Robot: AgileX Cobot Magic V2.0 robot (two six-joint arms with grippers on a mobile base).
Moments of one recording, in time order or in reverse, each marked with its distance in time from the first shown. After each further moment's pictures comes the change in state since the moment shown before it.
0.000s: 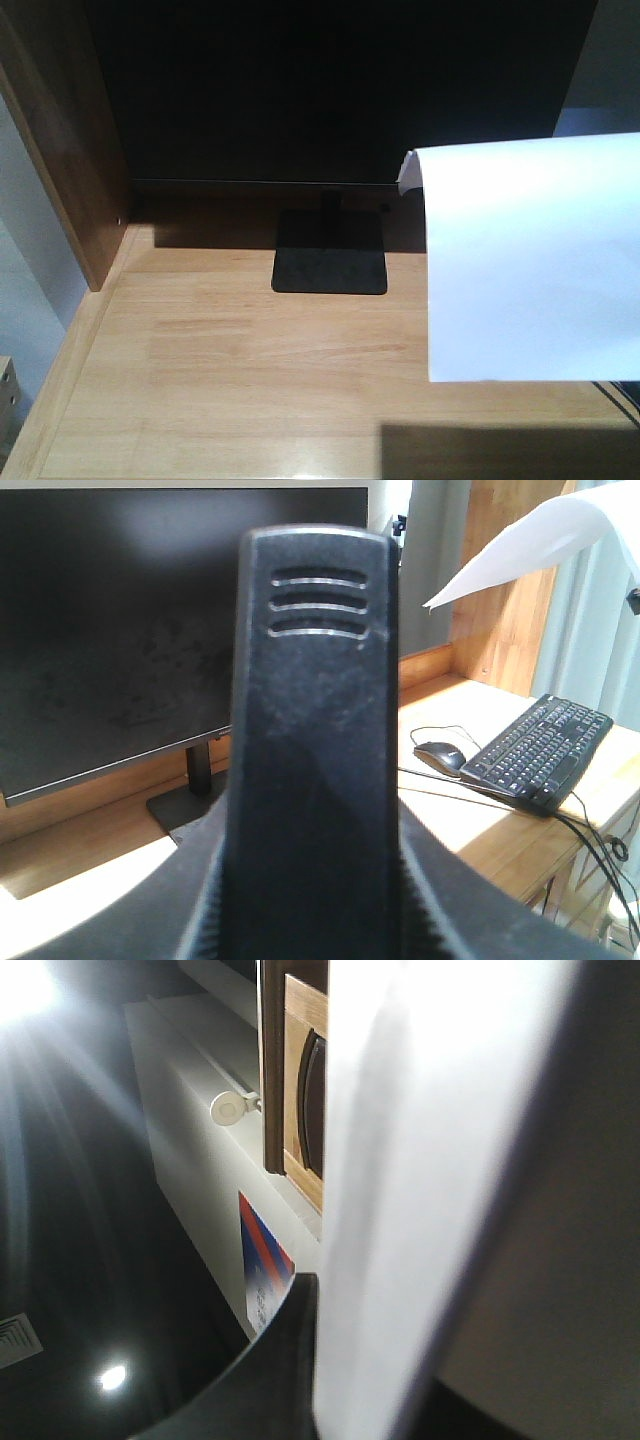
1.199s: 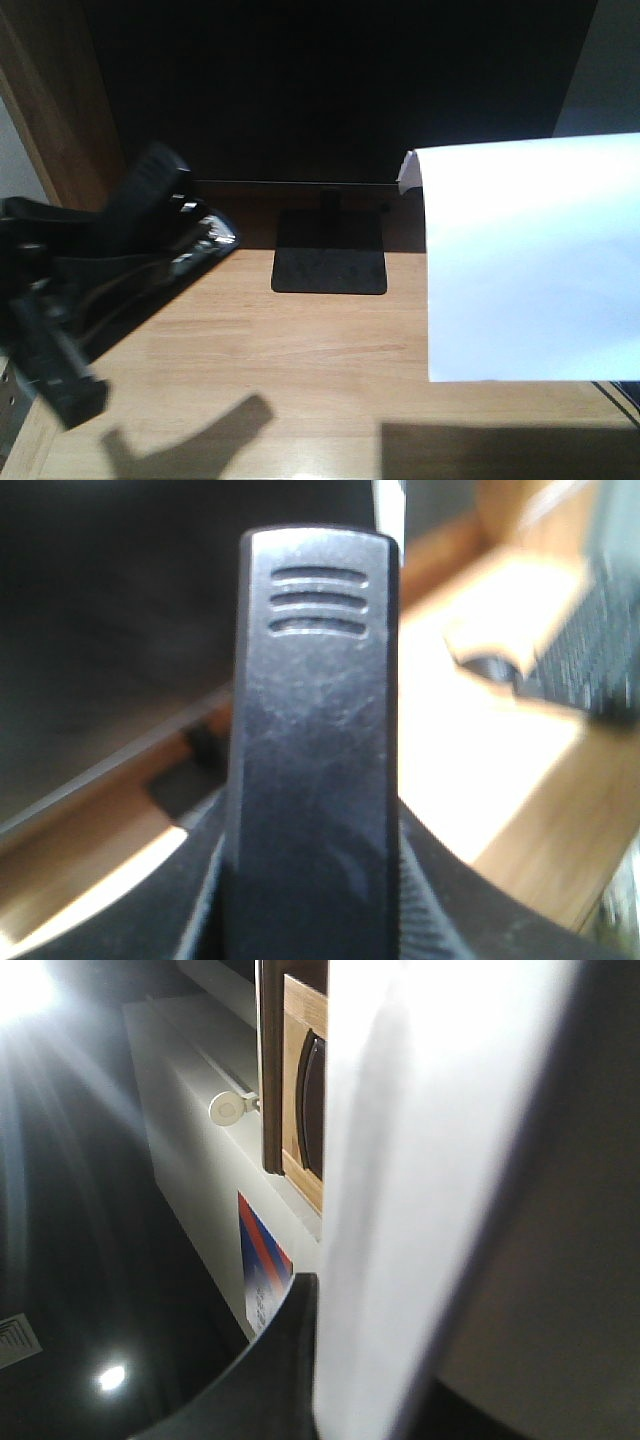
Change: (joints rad) left arm 0.000 0.722 0.008 -0.251 -0.425 0.497; right arm 0.000 0.000 0.000 0.000 0.000 0.000
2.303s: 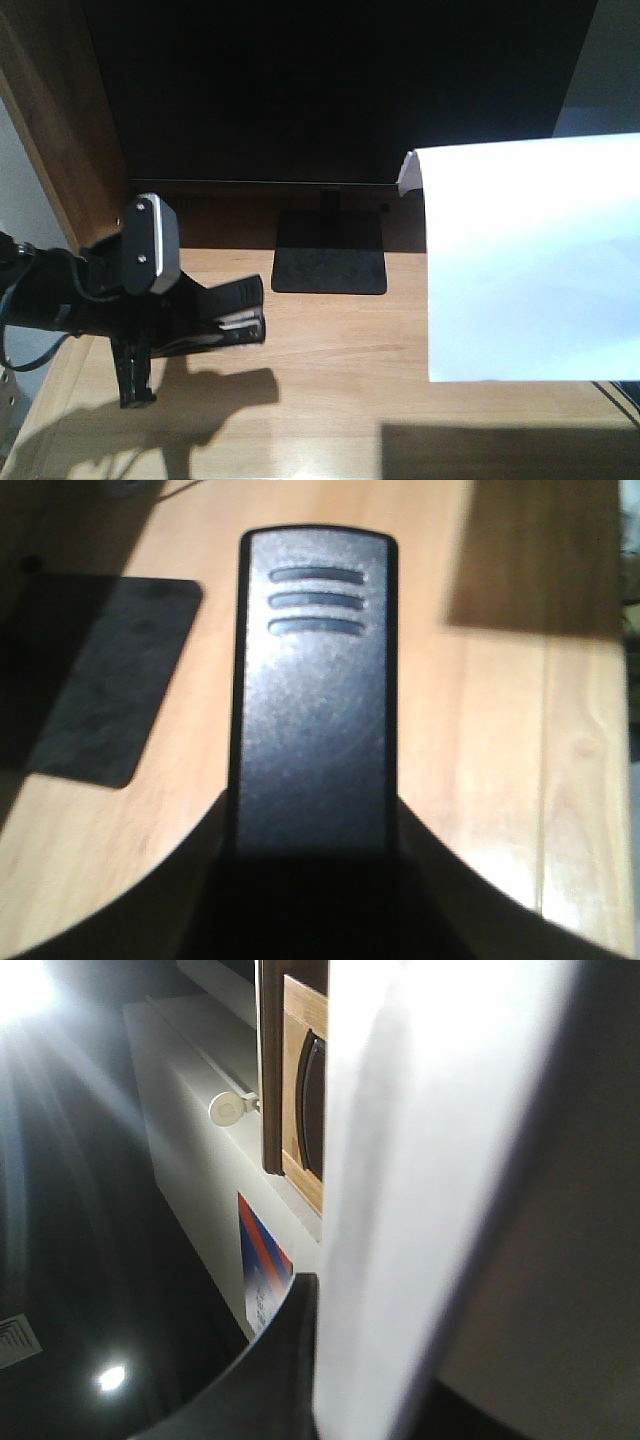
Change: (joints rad) left arm 0.385 0.622 0.000 -0.716 0.321 1.443; right arm 0.000 0.000 0.000 0.000 0.000 0.000
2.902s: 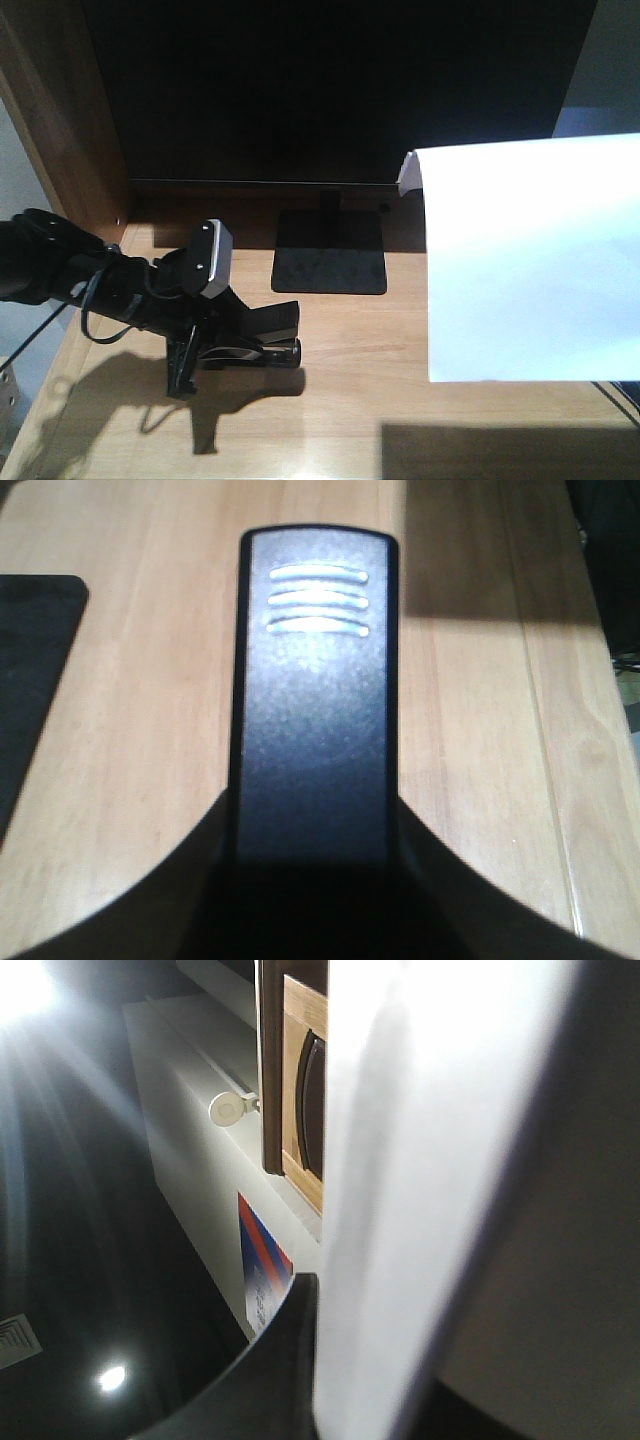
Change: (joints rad) left arm -0.016 0.362 -0.174 -0.064 0.116 0.132; right arm 0.000 0.000 0.000 0.000 0.000 0.000
